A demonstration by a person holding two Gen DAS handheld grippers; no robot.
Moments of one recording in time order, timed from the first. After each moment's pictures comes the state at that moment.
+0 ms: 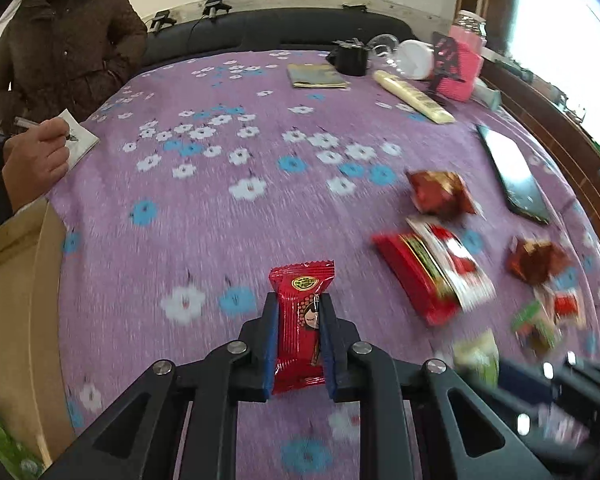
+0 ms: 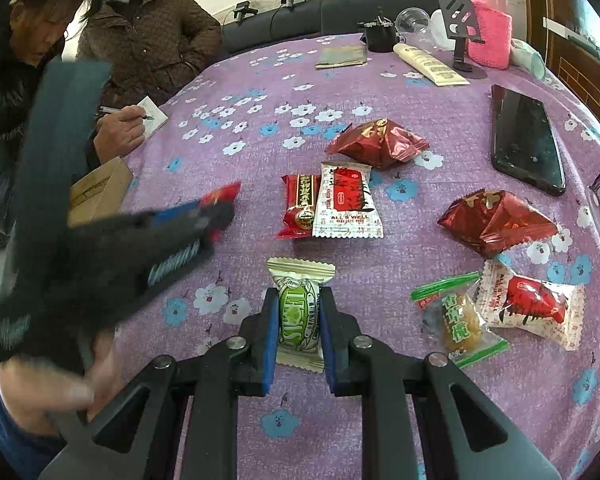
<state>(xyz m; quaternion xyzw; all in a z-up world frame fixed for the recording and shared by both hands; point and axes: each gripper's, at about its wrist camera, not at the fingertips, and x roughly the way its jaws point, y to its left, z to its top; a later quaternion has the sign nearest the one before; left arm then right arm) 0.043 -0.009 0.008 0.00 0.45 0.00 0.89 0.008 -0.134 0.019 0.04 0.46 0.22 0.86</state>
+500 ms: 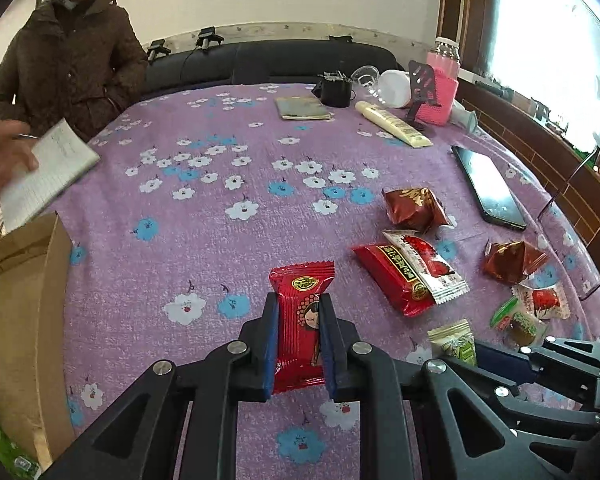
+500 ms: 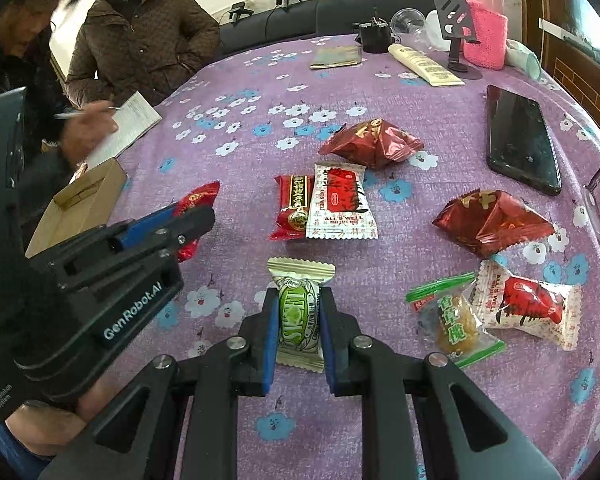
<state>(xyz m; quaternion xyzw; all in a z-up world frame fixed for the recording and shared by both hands) 0.027 -0.007 0.017 -0.01 0.40 -0.02 0.92 0.008 -0.134 0.017 0.04 0.46 0.21 0.86</state>
